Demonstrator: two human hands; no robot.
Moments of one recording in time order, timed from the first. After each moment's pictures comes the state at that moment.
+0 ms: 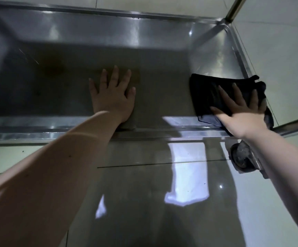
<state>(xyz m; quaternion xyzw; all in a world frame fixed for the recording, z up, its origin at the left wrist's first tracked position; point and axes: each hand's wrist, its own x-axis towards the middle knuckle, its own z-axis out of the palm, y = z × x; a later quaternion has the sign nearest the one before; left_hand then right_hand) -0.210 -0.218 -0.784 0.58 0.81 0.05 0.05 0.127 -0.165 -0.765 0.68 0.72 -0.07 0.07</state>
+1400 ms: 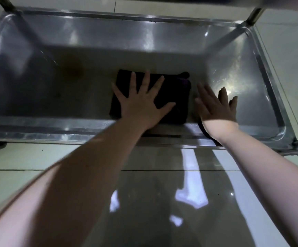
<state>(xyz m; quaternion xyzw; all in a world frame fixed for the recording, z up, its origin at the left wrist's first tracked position) -0.184 -0.213 -0.776 0.62 0.78 0.01 0.07 0.026 -0.167 -0.774 0.60 0.78 -0.17 -0.04</state>
